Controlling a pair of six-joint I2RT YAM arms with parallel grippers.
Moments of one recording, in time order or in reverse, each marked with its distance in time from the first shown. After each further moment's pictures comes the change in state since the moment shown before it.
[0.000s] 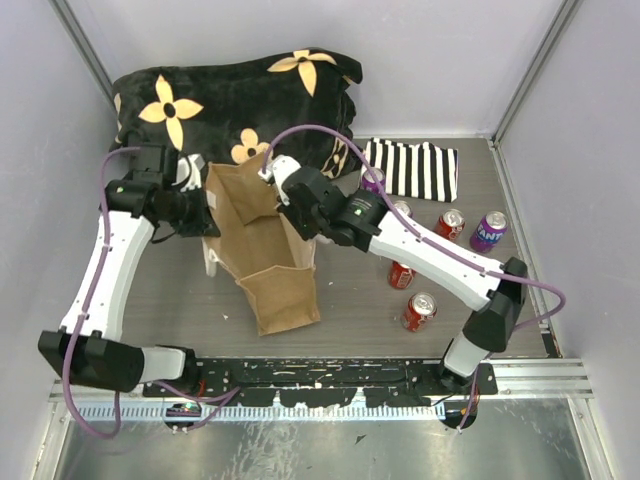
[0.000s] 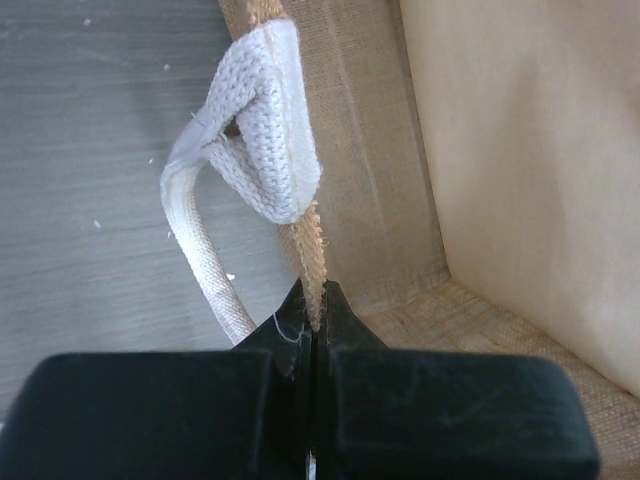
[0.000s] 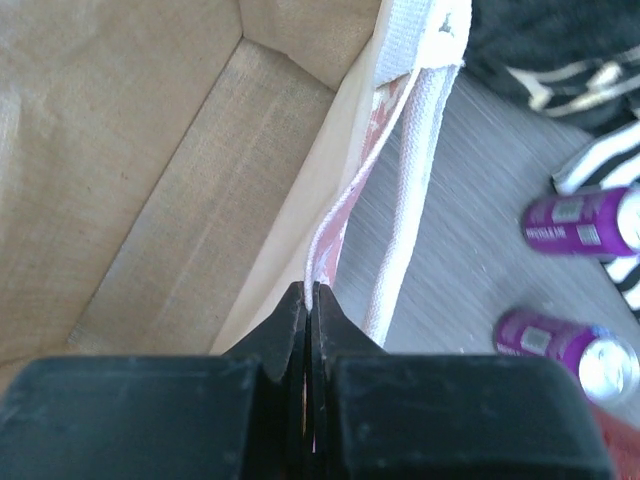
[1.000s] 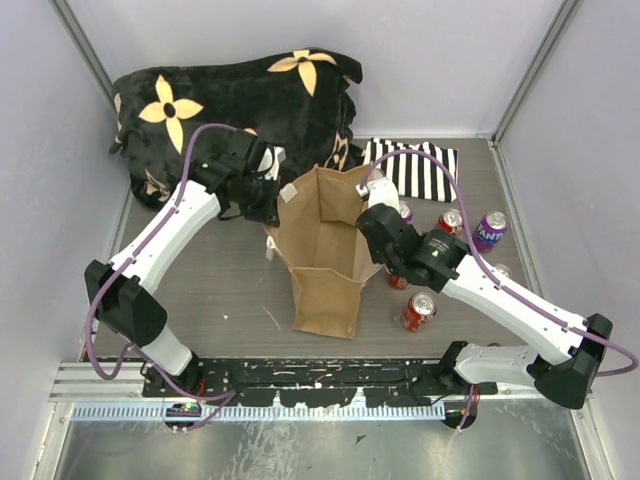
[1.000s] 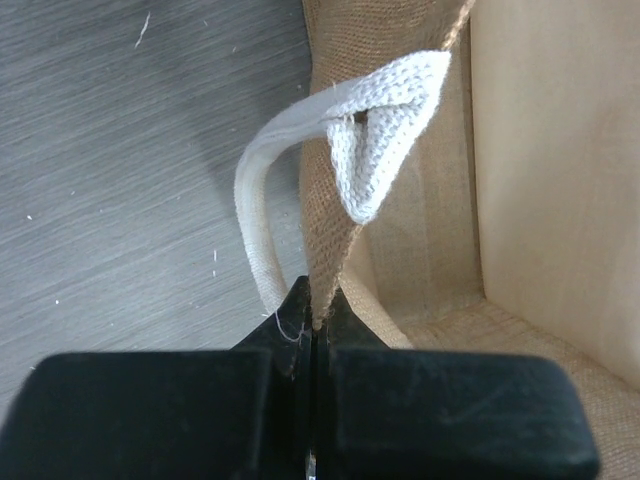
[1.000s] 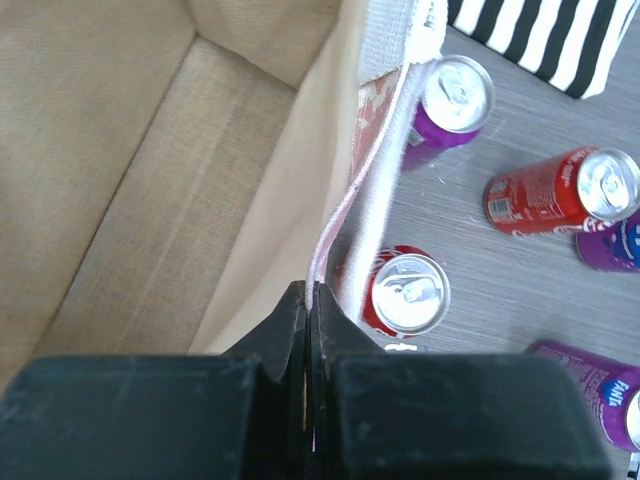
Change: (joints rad) left arm -0.399 0.350 0.215 0.151 -0.100 -0.005; right arm -0.077 -0.498 -0.540 -0.073 0.328 0.316
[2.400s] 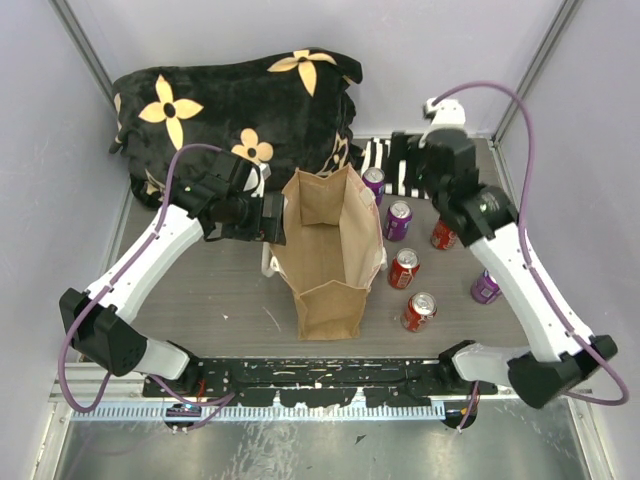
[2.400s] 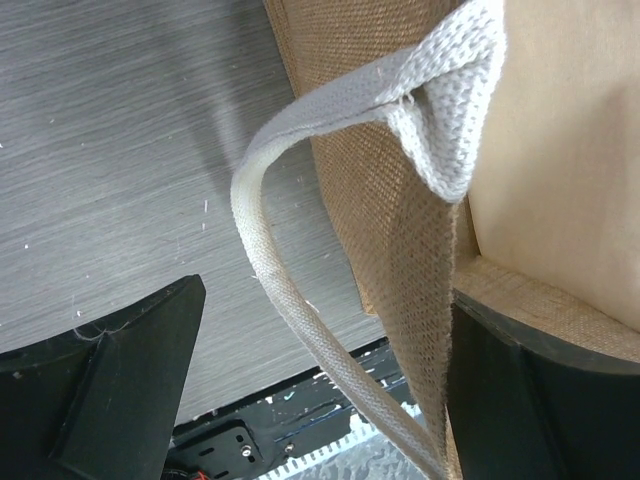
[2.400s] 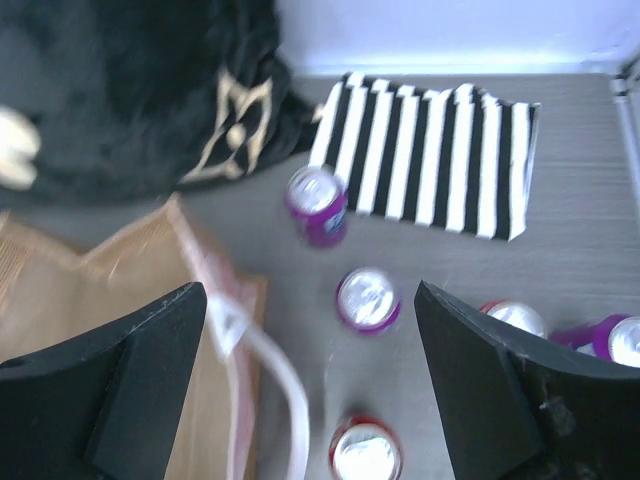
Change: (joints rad) left arm -0.003 -0.192 -0.227 0.043 0.002 -0.082; right arm -0.390 0.026 0.251 0.176 -0.222 -0.097
